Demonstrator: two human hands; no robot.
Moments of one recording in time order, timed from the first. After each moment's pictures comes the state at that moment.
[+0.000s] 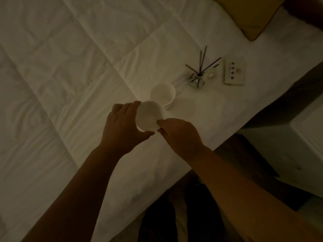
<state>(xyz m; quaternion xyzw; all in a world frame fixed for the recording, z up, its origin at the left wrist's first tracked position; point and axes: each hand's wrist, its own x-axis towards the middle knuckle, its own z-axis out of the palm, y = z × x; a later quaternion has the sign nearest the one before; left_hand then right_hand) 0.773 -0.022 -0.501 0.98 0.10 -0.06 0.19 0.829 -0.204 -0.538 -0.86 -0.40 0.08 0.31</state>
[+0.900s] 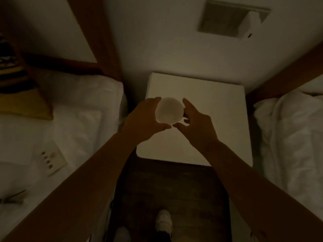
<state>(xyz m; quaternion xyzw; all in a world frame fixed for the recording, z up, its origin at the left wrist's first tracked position) 1.075 -0.562 -0.501 0.89 -0.28 -0.15 0.33 0.978 -0.724 -0.495 -0.93 0.13 -0.05 0.33</state>
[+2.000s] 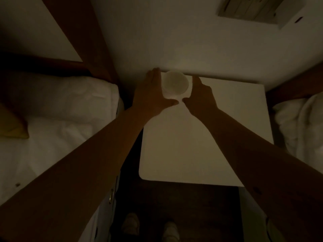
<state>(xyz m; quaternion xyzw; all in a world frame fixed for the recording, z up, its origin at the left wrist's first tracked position) 1.200 -0.629 -0.573 0.91 -0.26 -0.13 0.28 1.124 -0.778 -0.571 -0.94 0.24 -0.01 0.25</state>
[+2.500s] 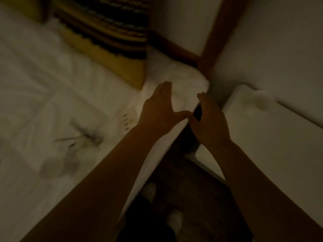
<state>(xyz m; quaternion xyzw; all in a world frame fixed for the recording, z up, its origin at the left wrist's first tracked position) 1.094 -0.394 -0.472 0.94 -0.01 -0.07 0.34 1.075 -0.550 -0.486 -0.95 -0.01 0.04 0.32</state>
